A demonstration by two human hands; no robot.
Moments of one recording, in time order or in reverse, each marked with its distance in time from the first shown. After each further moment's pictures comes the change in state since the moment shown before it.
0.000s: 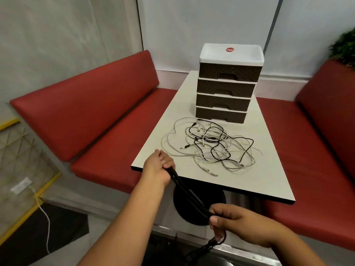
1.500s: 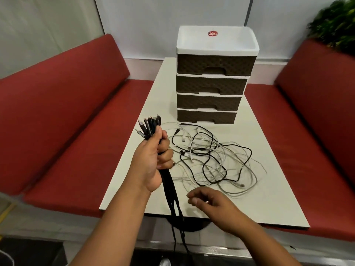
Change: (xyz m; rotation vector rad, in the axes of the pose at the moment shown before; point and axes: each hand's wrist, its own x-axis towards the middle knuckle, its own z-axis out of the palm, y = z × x) left_hand 0.090 0.024 0.093 0.604 -0.394 0.148; right_hand 0.142 0.035 -0.084 0.061 0.532 0.052
